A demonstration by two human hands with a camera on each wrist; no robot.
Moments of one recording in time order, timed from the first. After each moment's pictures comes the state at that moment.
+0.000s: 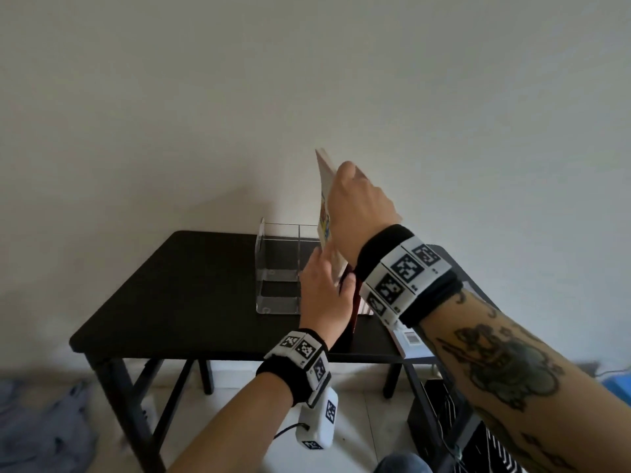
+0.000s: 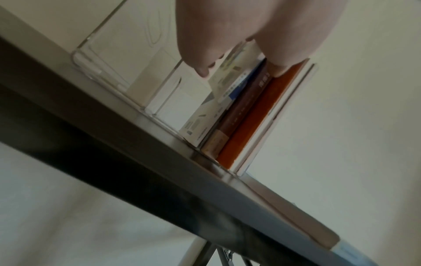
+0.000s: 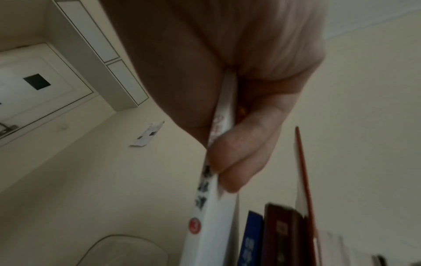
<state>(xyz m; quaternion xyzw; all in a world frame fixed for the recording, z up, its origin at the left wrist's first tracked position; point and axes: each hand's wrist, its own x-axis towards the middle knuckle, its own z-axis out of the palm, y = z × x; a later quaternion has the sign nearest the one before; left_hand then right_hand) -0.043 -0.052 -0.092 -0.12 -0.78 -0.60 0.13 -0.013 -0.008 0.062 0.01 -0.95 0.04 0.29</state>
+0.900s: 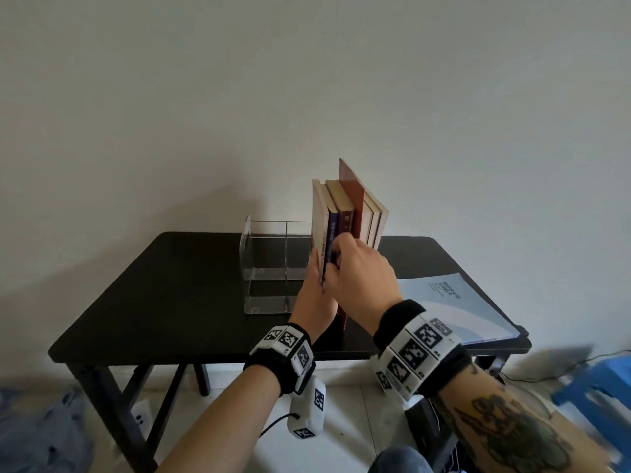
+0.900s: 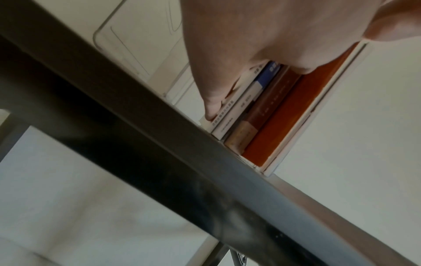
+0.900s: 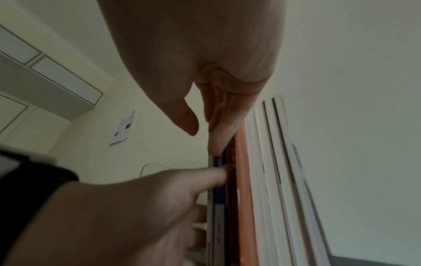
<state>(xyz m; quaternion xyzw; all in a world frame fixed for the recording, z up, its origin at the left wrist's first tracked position) -0.060 -0.054 -0.117 -0.17 -0.81 -0.56 0.04 0.006 0.027 -0.024 0.03 -0.95 0.17 0.27</state>
